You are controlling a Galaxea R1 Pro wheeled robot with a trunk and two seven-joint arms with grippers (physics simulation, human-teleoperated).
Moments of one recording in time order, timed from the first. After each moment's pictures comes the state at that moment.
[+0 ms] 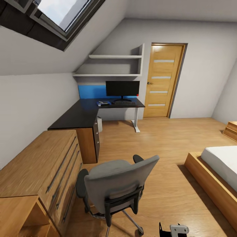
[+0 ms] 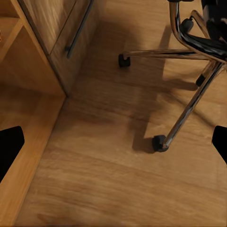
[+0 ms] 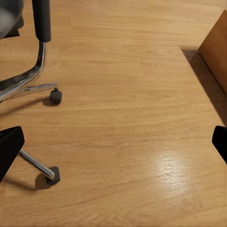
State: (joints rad) left arm -0.01 -0.13 0.01 -0.40 0.13 -0.54 0.26; right arm -0.39 -0.01 1.21 0.00 -1.09 -0.71 -0.26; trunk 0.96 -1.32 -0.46
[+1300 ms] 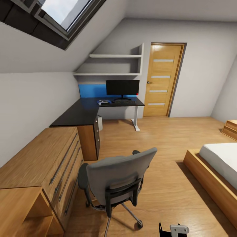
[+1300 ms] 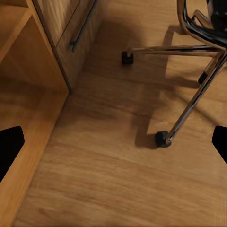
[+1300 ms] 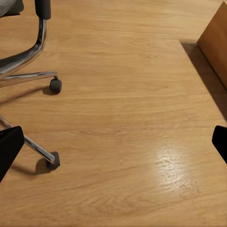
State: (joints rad) left arm -0.01 -0.13 0.01 -0.44 0.13 -0.54 0.26; right arm -0.39 -0.01 1.21 0.00 -1.09 -0.70 -0.26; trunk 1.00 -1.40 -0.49
